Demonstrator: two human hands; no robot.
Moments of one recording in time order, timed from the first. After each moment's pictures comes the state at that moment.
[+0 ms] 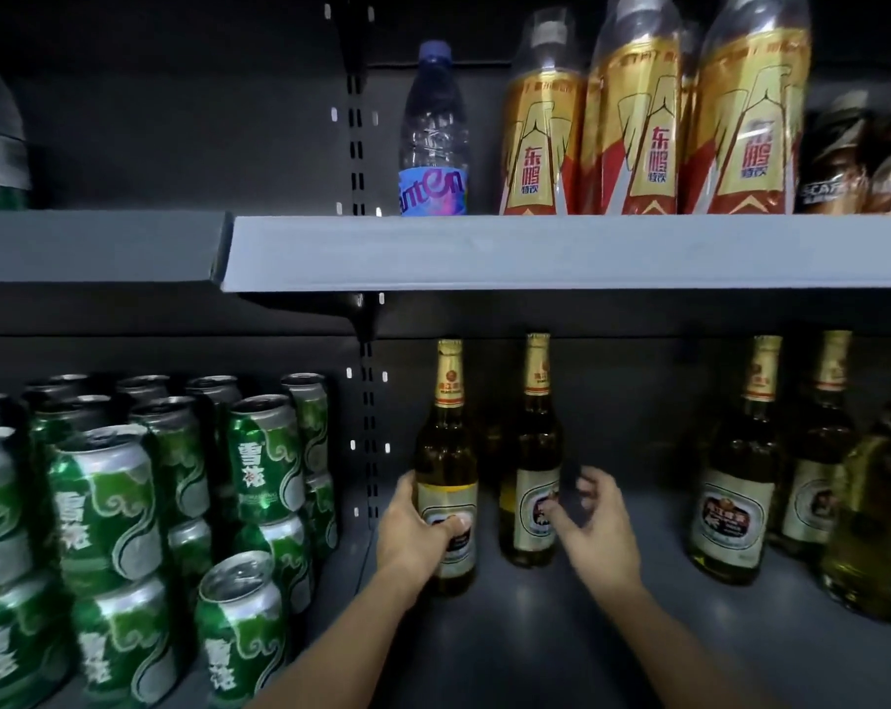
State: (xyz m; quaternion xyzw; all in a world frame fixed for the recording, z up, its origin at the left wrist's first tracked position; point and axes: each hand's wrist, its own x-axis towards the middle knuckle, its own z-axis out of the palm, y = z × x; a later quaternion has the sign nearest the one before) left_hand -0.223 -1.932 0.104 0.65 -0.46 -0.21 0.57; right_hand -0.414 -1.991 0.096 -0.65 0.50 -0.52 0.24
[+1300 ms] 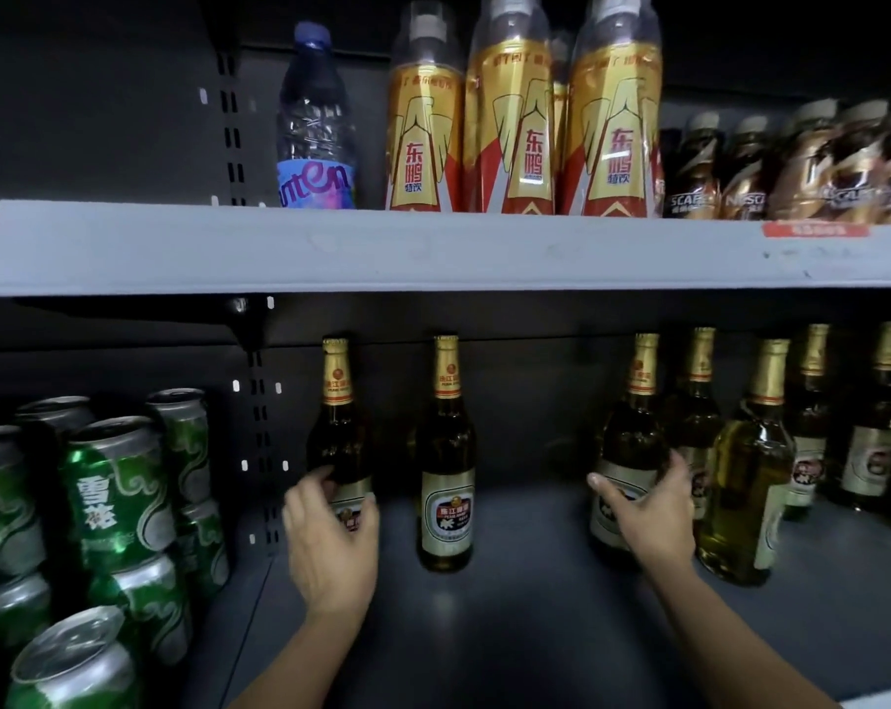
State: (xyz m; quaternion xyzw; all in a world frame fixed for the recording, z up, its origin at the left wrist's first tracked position) left_hand -0.263 -1.945 0.108 0.67 -0.43 0.08 0.60; right_hand -0.547 -2.029 0.115 -0.51 0.64 -0.56 0.14
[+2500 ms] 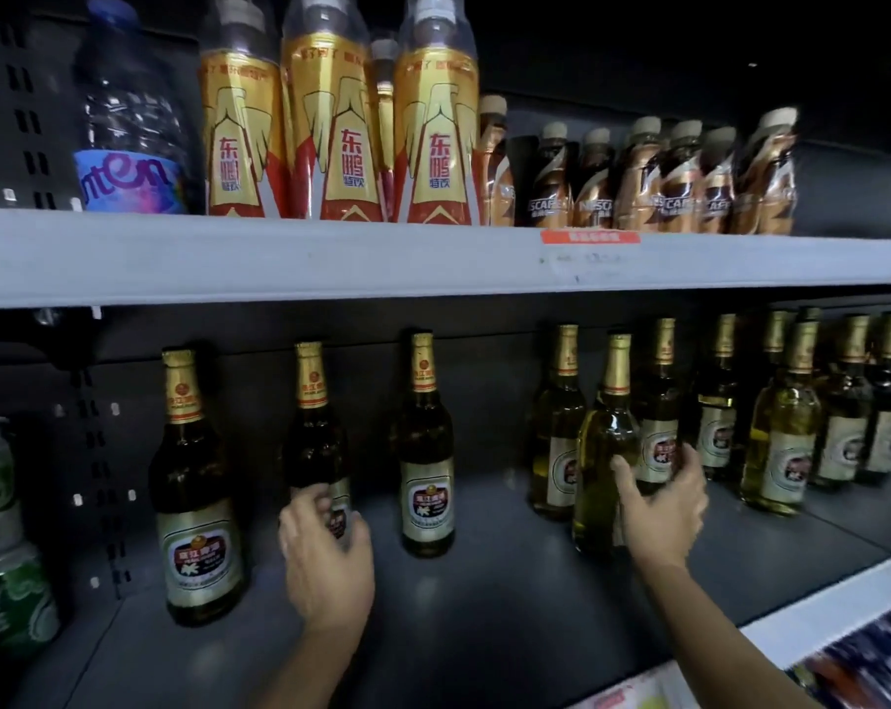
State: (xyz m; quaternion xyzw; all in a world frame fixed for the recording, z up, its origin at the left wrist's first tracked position) left_hand -0.381 -1.976 0.100 0.63 -0.46 -0.01 0.63; right_hand -0.668 -2.012 0.114 -0.41 0.62 -0.66 0.07
